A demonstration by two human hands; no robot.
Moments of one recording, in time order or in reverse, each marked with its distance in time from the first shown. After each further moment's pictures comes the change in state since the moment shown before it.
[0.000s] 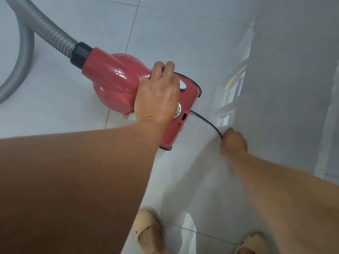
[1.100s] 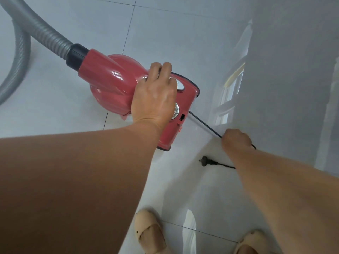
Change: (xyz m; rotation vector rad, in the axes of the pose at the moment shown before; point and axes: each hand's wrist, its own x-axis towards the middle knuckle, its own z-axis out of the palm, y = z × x) left_hand 0.001 -0.003 0.002 -0.006 0.031 0.011; right_hand 0.002 -0.003 -0.015 -0.321 -0.082 -0.052
